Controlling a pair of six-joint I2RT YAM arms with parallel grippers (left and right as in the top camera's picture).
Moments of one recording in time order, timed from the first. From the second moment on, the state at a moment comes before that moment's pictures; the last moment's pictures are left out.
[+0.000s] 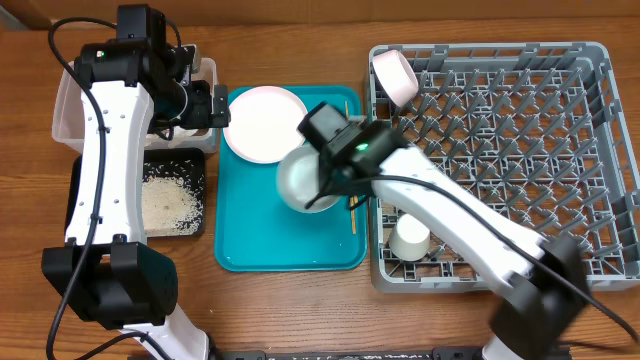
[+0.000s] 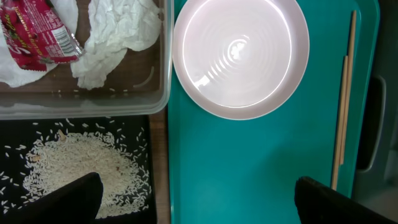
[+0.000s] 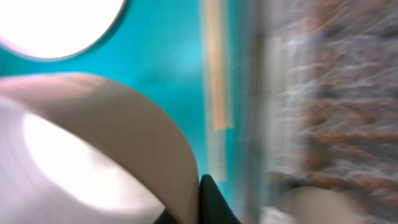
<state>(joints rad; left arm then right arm) 0.05 1.86 1.90 -1.32 0.15 -0.02 0.74 1.79 1.64 -1.18 0.21 0.74</state>
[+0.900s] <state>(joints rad) 0.05 1.86 1.90 -1.32 0.15 -0.02 0.68 1.92 1.56 -1.34 1.42 0.91</state>
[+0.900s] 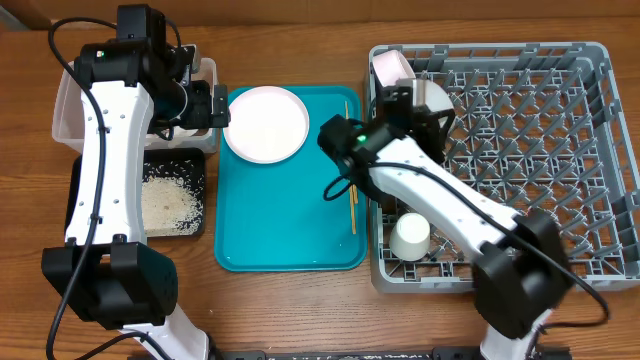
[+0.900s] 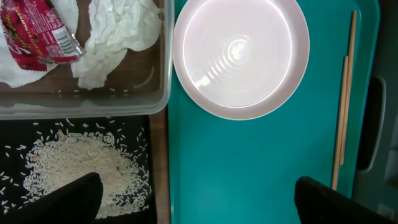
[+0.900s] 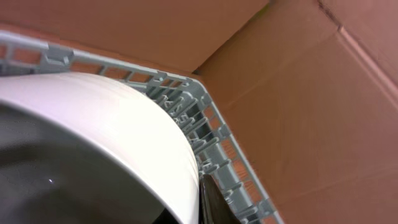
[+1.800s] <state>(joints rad) 0.05 1.86 1.90 -1.32 0.15 -0.02 0.62 2.04 1.56 -1.26 1.09 0.90</state>
